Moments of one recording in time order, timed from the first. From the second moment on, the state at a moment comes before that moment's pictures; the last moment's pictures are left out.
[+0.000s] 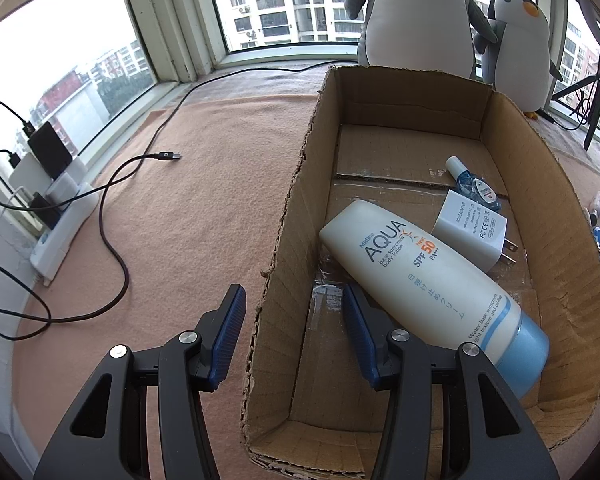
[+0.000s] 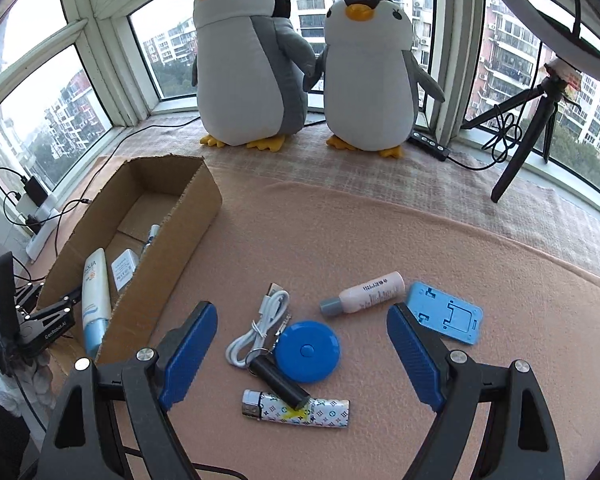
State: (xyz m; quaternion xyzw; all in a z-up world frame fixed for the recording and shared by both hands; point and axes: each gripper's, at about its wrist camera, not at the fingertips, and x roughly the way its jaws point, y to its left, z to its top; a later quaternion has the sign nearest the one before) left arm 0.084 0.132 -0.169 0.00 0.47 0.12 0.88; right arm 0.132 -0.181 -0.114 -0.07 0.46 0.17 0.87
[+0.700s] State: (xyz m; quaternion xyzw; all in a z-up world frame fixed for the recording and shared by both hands) left arm 0.084 0.133 -0.169 0.00 0.47 0.12 0.88; right arm 0.135 -0.184 -0.164 -0.12 0.50 0.14 0.84
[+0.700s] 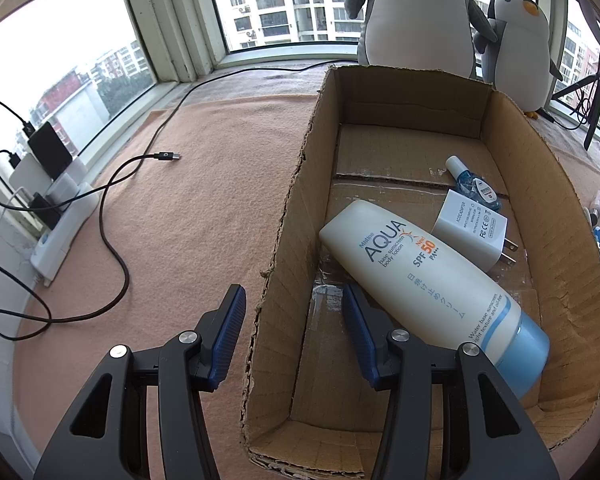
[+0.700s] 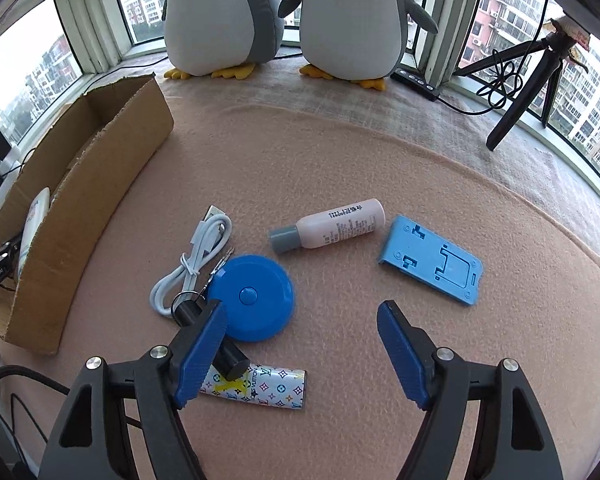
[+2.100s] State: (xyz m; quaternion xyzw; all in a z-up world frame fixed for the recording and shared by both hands) left arm 0.084 0.134 -0.170 0.00 0.47 0.12 0.88; right arm 0.137 -0.176 -0.176 -0.11 0.51 0.15 0.84
